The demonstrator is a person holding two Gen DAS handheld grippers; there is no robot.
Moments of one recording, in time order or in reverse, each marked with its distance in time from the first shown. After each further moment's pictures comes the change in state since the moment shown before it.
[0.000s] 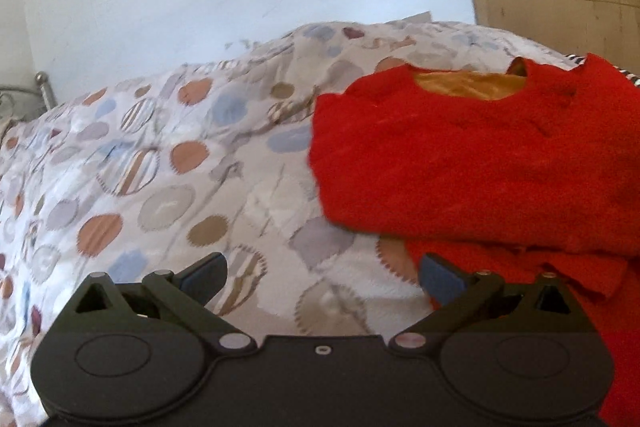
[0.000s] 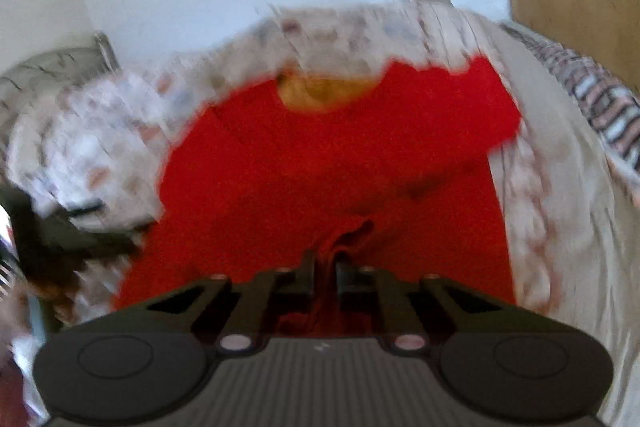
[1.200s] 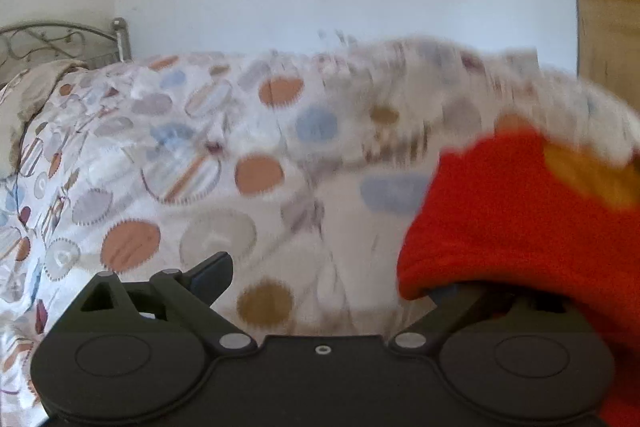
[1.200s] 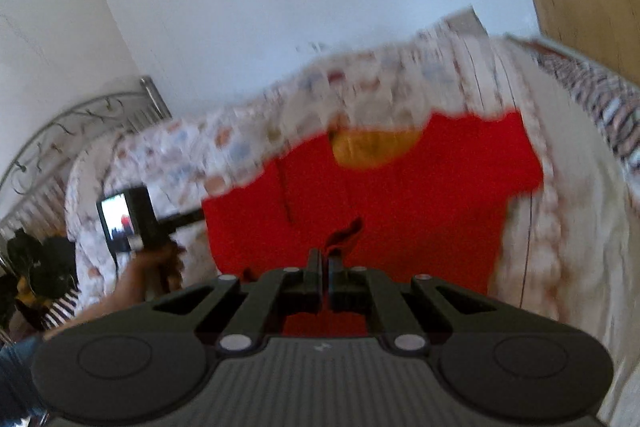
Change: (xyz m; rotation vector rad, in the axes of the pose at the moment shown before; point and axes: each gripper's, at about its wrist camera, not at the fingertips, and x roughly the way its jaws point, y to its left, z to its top) left arm 0.064 0.042 0.055 -0.234 0.047 0.195; right arm -0.035 -0.003 -0.001 0.039 0.006 0.088
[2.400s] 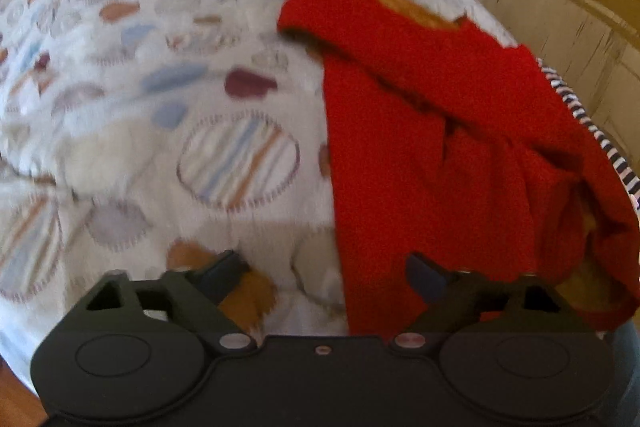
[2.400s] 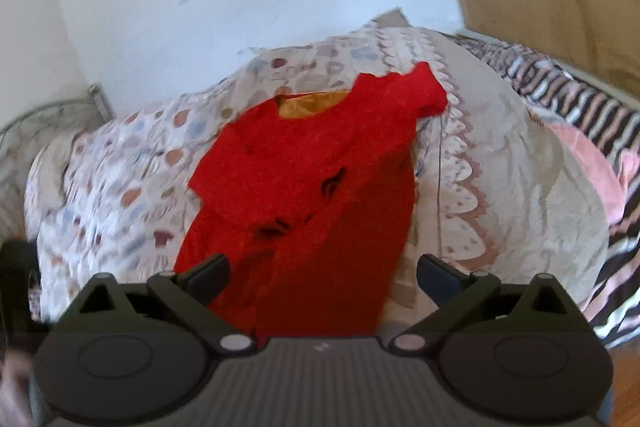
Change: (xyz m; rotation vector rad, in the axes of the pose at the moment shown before) left arm -0.211 0.016 -0.157 -0.118 0.344 -0.396; right arm -0.079 0.036 -0.106 0.083 -0.078 -0.188
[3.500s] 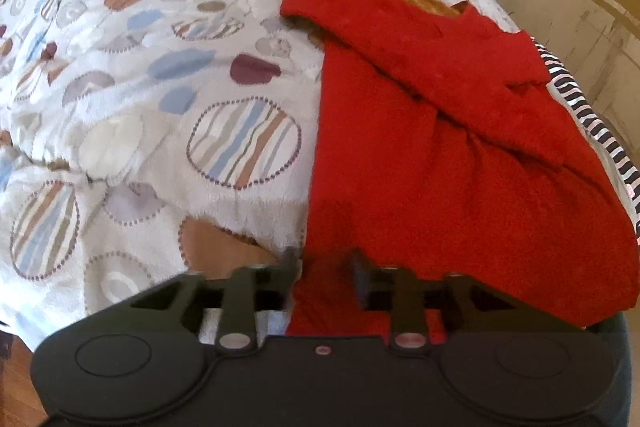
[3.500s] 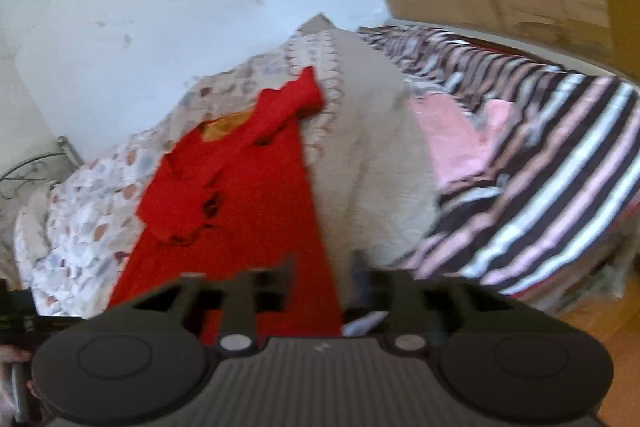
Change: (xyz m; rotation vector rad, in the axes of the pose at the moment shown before) left arm -0.017 -0.001 0.003 -0.003 0.061 0.010; right arm -0.066 -0.141 -0.020 0.165 -0.024 0.004
